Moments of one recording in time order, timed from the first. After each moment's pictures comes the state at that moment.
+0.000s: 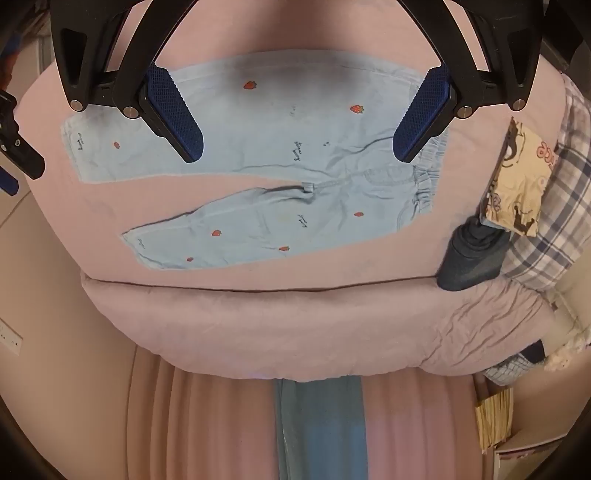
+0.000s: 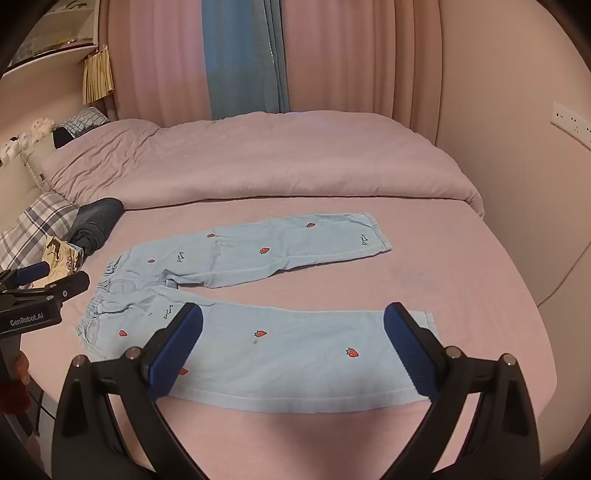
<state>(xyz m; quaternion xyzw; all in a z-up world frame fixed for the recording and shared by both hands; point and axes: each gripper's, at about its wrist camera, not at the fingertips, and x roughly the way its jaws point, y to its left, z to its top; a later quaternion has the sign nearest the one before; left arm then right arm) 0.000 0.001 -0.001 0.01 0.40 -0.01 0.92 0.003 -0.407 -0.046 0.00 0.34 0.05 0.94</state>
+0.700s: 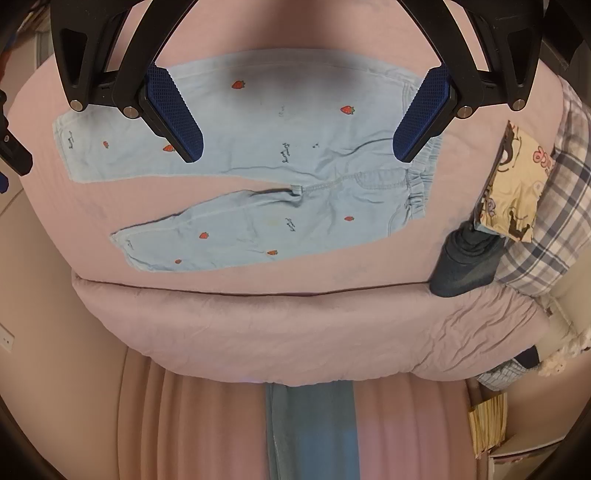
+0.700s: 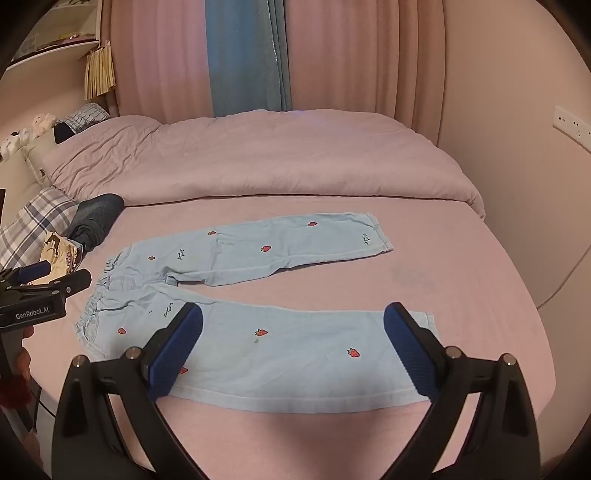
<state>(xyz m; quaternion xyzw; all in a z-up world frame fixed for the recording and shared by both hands) 0.004 0.009 -0.011 0.01 0.41 0.00 0.91 0.005 -0.404 -0.047 -0.01 0.35 0.05 0.94</state>
